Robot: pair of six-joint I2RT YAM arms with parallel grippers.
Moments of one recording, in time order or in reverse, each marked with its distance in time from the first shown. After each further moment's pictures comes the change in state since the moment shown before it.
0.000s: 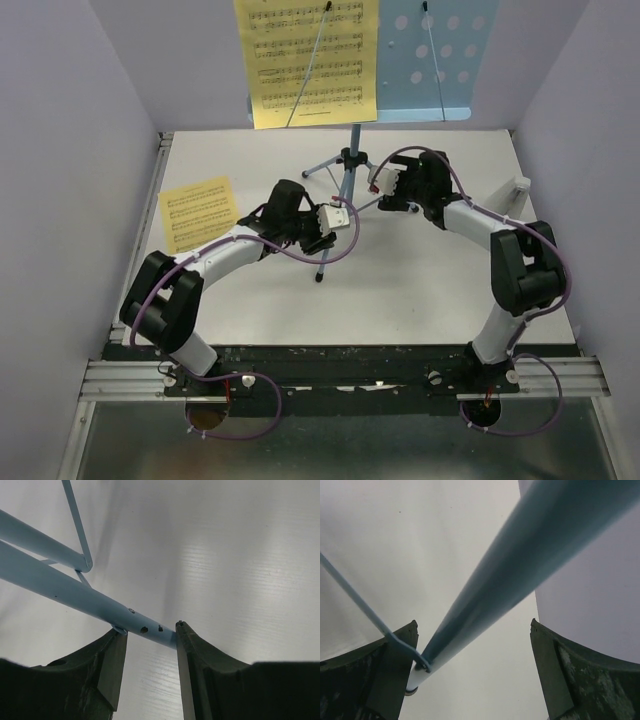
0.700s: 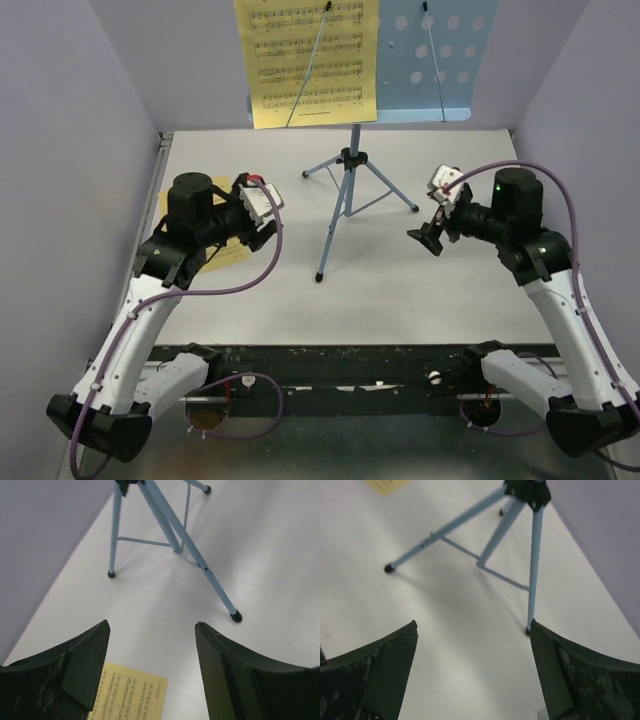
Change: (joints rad) left arm 0.200 -0.609 0.071 -0.410 -0.028 -0.053; right arm 0.001 -0.807 -0.030 -0.753 -0.193 0.547
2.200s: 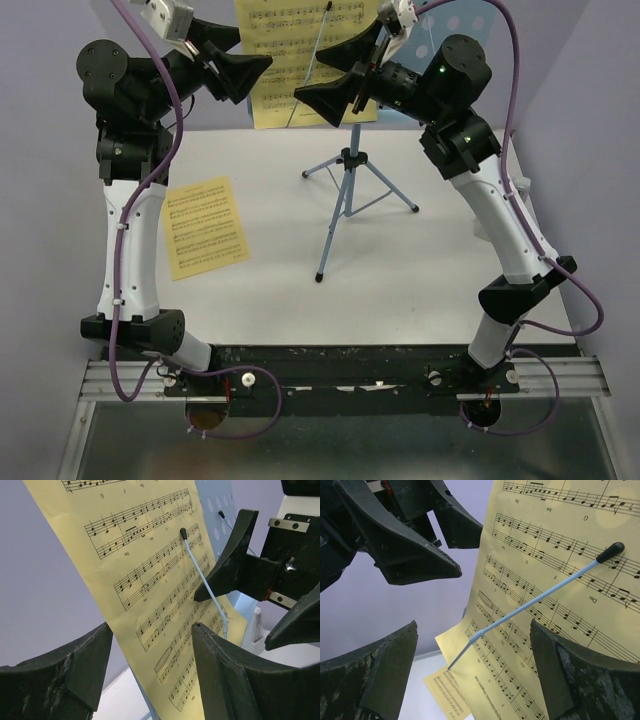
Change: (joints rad) left arm 0.290 0.536 1.002 0.381 0.287 -0.799; right arm 0.350 0.785 1.182 0.408 -0.070 0.774
